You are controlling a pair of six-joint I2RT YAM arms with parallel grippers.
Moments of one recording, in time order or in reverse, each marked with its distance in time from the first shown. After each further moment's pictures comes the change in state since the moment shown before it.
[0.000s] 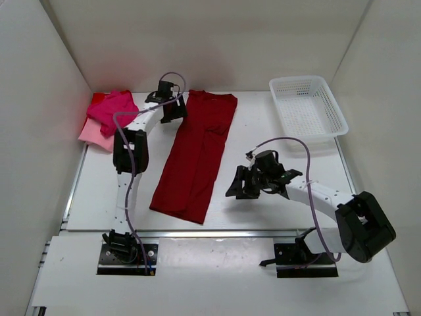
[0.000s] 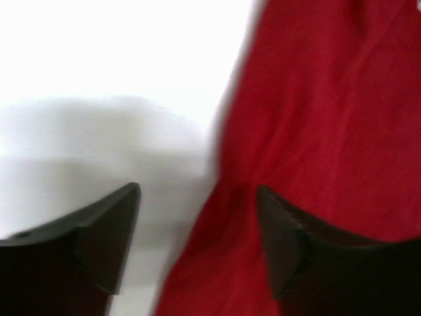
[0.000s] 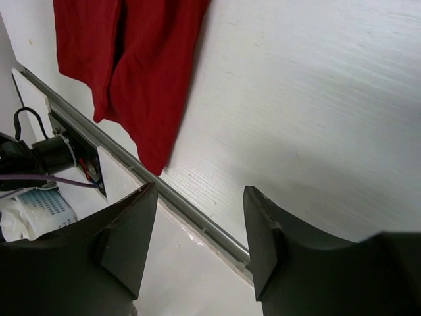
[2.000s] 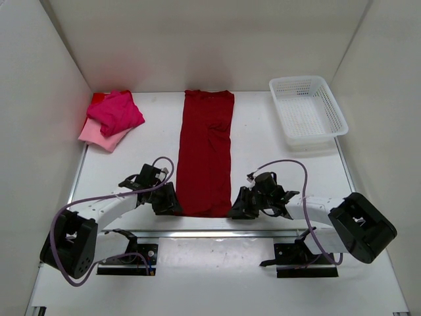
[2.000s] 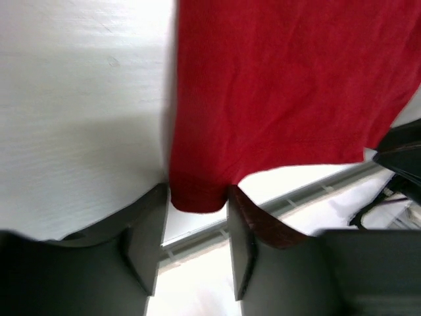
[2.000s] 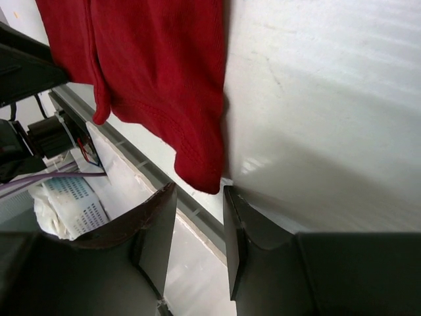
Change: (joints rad) left arm -0.183 -1.317 -1.712 0.103 0.359 -0.219; right arm 0.103 -0.002 -0.295 0.322 -0.018 0.237
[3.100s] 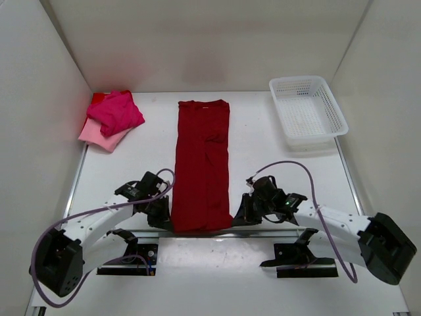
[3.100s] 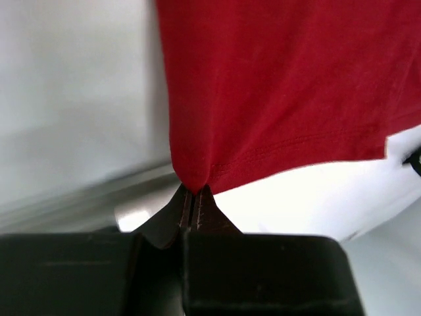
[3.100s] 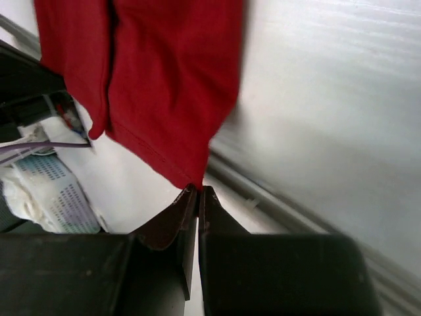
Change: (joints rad) left arm -0.101 -0.150 -0.017 -0.278 -0.001 0.040; right arm 0.142 -0.199 0.034 -0.278 0.095 0.018
